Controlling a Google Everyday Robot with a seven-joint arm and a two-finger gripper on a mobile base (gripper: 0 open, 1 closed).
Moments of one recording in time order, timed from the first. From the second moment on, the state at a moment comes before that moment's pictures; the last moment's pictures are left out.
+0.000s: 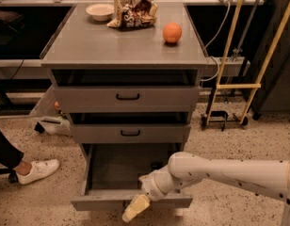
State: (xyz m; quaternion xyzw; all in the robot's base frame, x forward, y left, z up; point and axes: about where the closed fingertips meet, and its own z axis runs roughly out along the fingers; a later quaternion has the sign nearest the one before) arm 0.423 0.038 0.447 -0.48 0.78 0.35 0.17
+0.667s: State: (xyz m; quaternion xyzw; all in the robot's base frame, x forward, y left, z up) arm 0.520 0.044 0.455 -0.46 0.82 0.27 0.23
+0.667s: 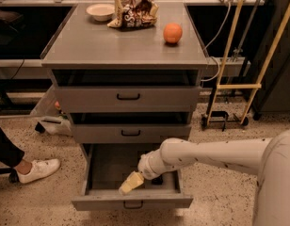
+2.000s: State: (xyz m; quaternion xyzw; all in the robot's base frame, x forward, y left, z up) arm 0.584 -0.079 0.469 -0.30 0.87 0.20 0.33
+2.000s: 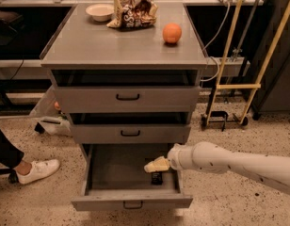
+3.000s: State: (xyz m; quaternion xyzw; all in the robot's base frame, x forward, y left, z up) arm 0.624 -0.082 0.400 -0.22 0.90 0.24 0.28
